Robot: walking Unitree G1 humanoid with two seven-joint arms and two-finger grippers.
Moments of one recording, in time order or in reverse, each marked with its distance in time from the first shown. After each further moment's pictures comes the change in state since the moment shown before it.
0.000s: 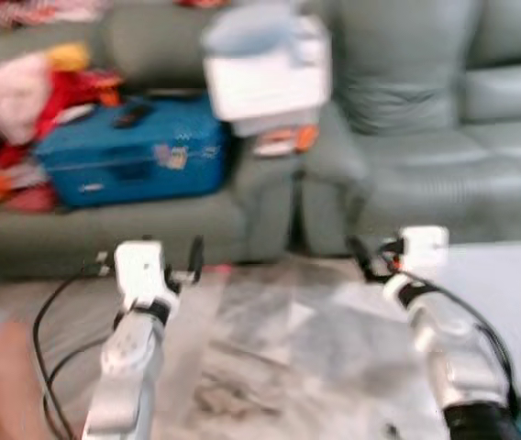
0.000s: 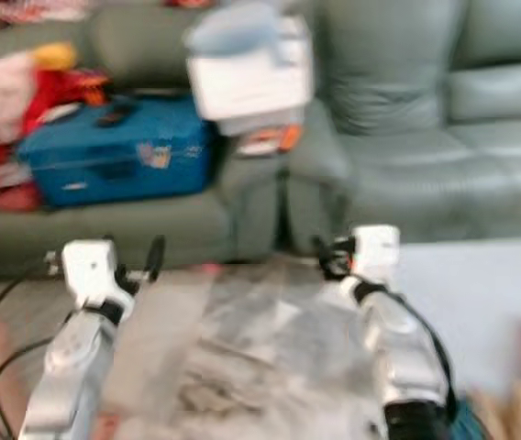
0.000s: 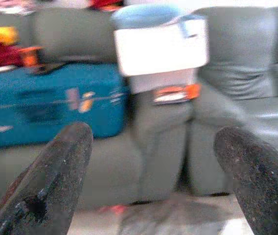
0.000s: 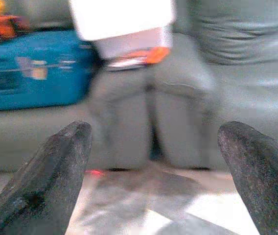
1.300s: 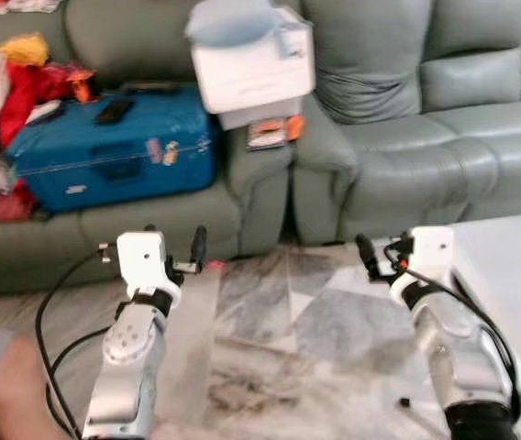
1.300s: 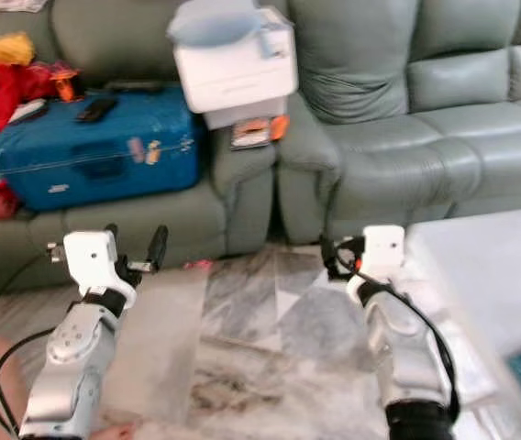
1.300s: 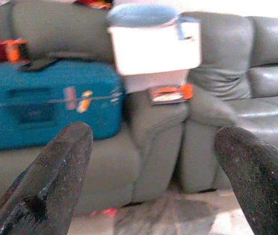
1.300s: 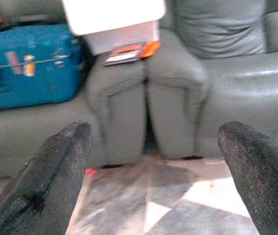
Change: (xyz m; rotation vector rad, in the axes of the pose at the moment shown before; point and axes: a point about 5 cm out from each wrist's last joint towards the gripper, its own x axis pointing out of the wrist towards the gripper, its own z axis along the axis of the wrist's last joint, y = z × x) left arm 0.004 0.001 0.001 -0.020 -0.004 -0.011; right arm 0.001 0.005 -0.001 0.012 -0.011 0.002
